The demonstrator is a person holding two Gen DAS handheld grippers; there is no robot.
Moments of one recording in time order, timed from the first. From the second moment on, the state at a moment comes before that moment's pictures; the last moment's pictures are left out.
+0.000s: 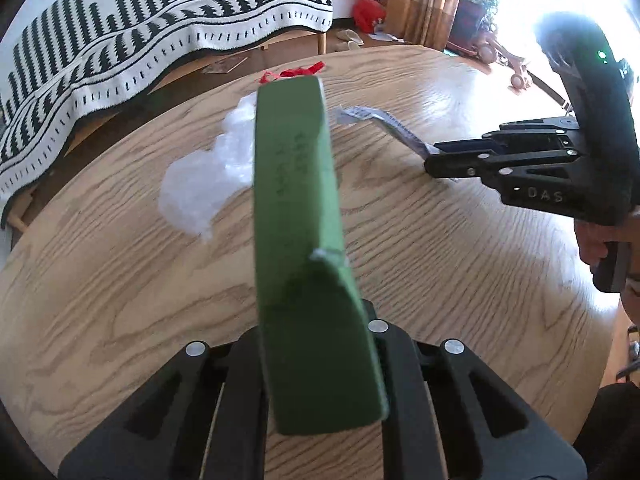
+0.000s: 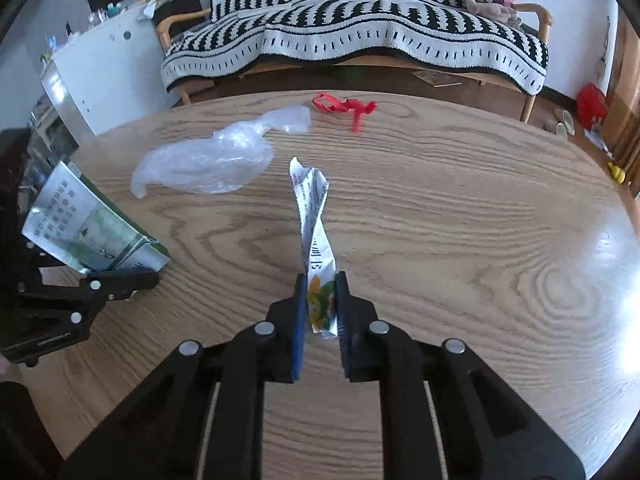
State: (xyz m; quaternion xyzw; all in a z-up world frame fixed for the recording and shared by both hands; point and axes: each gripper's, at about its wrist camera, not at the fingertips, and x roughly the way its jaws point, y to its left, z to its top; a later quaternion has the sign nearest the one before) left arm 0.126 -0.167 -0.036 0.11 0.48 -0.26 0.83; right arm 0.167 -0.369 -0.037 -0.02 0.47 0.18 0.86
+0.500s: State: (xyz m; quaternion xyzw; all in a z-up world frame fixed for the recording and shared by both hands) left arm 0.059 -0.179 0.019 0.09 0.45 -0.28 0.84; right arm 0.061 -0.409 0.017 0.06 0.44 0.16 0.88
